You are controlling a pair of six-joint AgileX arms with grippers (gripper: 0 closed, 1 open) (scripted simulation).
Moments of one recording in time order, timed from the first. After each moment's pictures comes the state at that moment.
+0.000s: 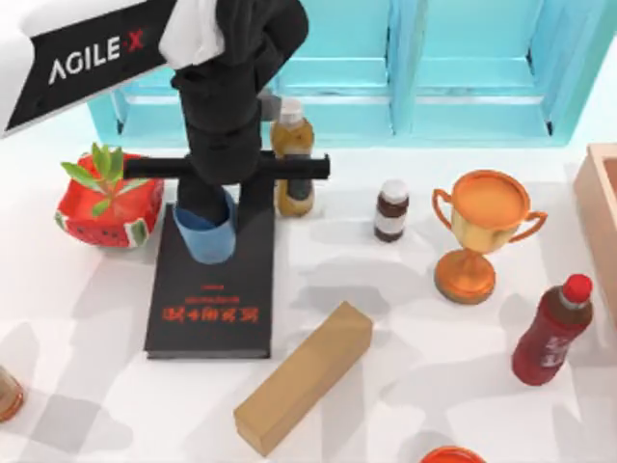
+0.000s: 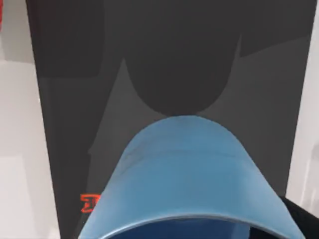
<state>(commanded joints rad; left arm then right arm) -0.53 2.11 1.77 -1.24 0.00 -0.50 0.00 0.00 0.00 0.00 0.00 0.00</state>
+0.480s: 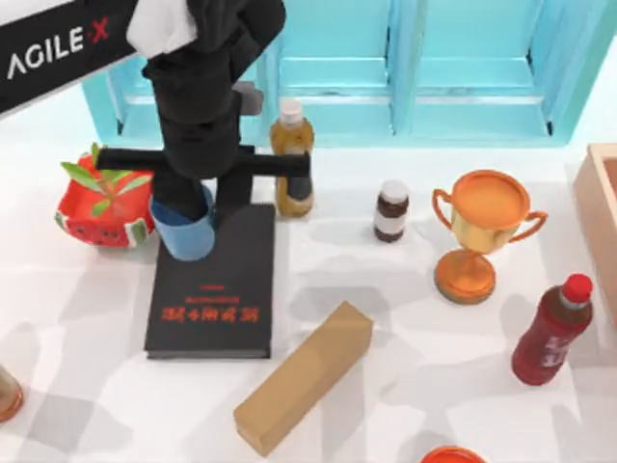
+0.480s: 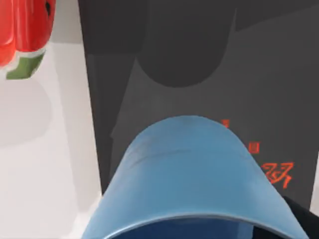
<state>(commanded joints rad) -0.50 2.05 1.73 -1.28 -0.02 -0.44 0.00 0.00 0.00 0.00 0.00 0.00</state>
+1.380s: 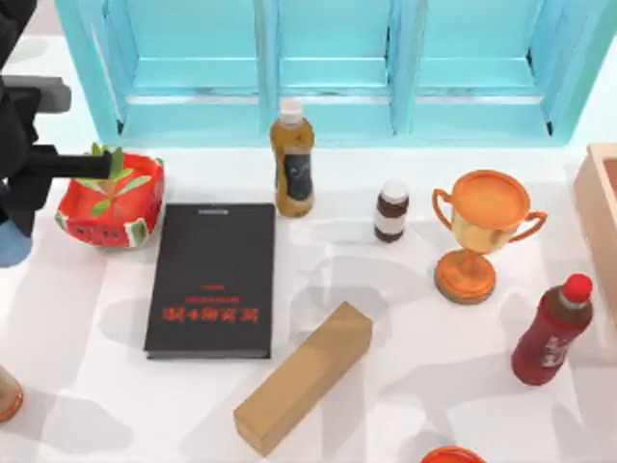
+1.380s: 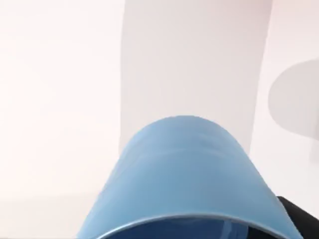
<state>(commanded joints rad) -0.12 1.76 1.46 -1.27 -0.03 -0.09 0.00 0.00 0.00 0.00 0.00 0.00</state>
